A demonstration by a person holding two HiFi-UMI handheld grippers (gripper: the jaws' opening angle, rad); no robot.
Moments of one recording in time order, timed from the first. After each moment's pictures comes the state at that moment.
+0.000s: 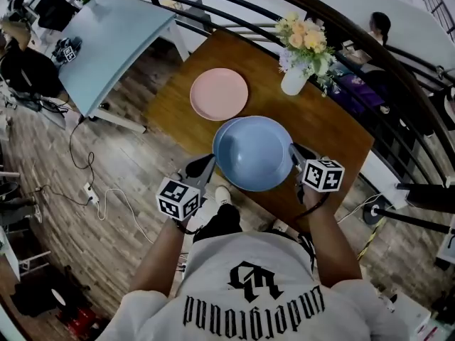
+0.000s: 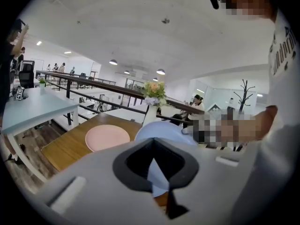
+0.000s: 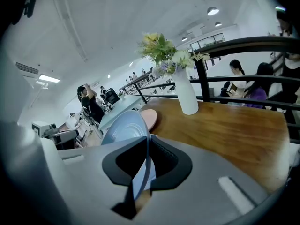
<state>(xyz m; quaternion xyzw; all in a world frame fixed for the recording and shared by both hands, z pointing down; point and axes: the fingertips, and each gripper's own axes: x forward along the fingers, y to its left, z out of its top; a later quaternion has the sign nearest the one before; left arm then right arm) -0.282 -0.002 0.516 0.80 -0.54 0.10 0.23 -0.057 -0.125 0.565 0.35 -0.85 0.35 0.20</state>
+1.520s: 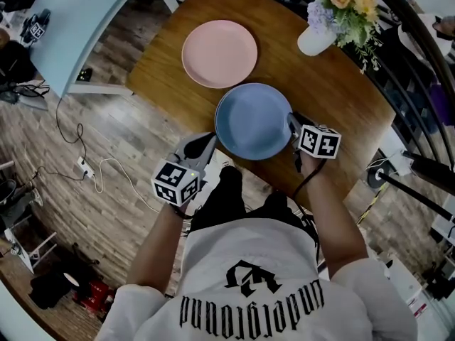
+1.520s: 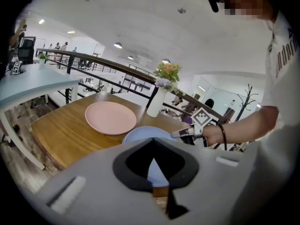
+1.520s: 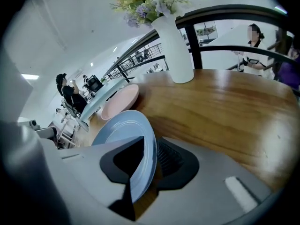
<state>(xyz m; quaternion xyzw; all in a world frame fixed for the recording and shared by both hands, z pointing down) -0.316 -0.019 0.616 0.79 -0.50 0.11 0.32 -0.100 -0.148 0.717 0.39 -0.78 0.41 0.29</state>
